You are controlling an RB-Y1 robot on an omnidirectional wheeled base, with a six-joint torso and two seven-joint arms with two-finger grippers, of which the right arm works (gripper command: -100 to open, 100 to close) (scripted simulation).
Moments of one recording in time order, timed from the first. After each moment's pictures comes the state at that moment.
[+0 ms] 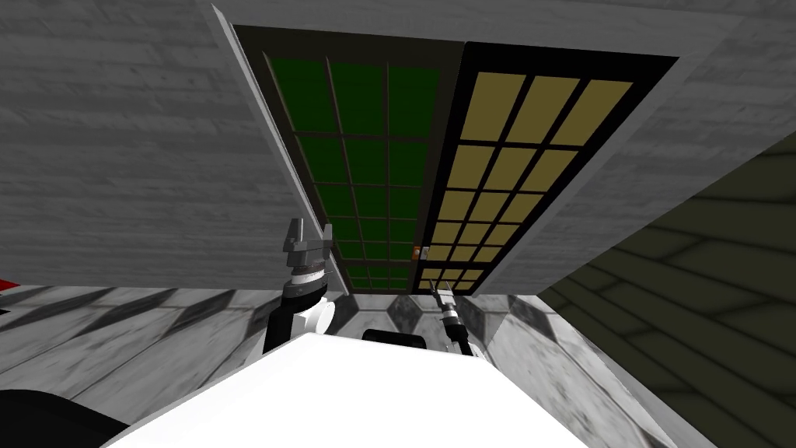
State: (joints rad) arm 0.16 -0.11 -0.01 -1.03 0.16 -0.79 1.19
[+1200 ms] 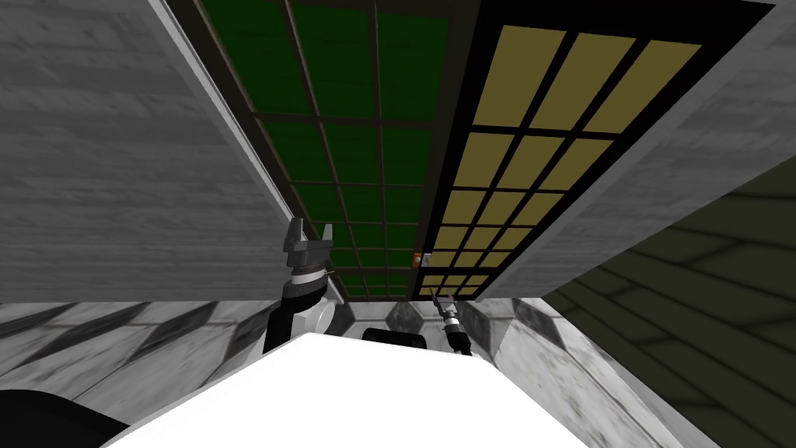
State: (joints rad) arm 0.15 -0.12 -0.02 -0.90 0.17 -0.80 1.32
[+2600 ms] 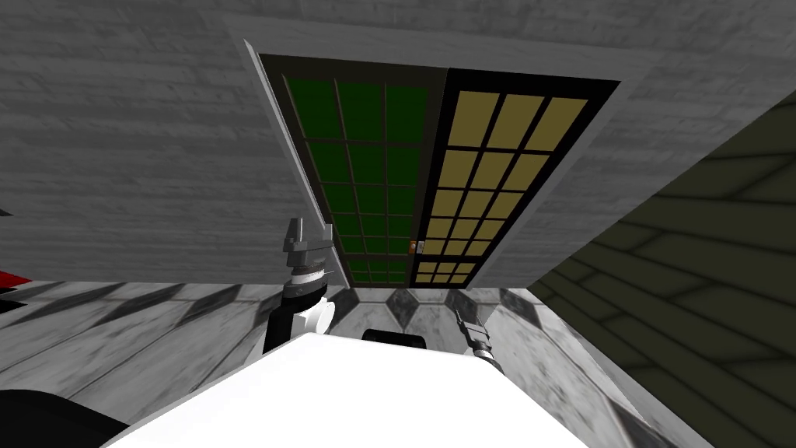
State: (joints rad) arm 0.19 -0.23 -0.19 -0.68 0.11 -0.83 1.32
